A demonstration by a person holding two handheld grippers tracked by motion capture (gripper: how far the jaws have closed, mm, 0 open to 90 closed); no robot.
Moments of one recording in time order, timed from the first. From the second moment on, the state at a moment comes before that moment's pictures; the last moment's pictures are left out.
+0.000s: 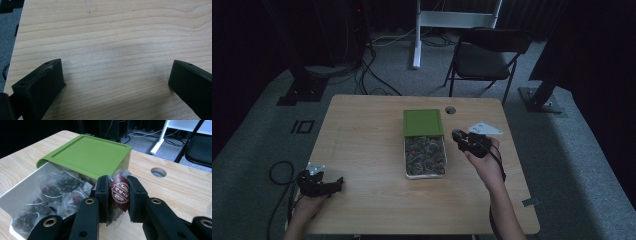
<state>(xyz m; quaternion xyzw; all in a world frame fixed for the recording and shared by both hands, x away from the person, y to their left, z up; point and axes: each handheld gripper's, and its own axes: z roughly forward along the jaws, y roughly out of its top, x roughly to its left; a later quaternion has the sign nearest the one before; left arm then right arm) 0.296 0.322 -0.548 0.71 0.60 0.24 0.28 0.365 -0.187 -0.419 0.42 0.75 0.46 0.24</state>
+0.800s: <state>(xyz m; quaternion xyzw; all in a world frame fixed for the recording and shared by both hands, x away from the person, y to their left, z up) 0.296 0.322 -0.548 0.71 0.60 0.24 0.28 0.382 -0.244 -0.418 0.47 0.71 0.44 0.28</state>
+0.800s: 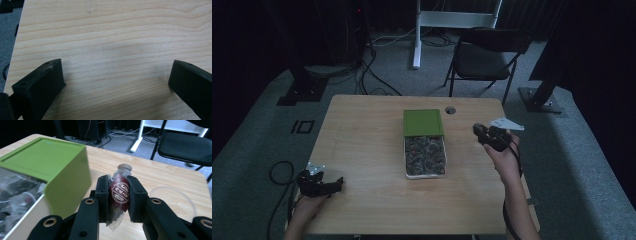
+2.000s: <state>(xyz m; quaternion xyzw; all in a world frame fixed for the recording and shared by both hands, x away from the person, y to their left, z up) 0.296 0.322 -0.548 0.71 0.60 0.24 0.28 0.435 -0.283 -0.432 0.53 0.68 0.41 0.30</state>
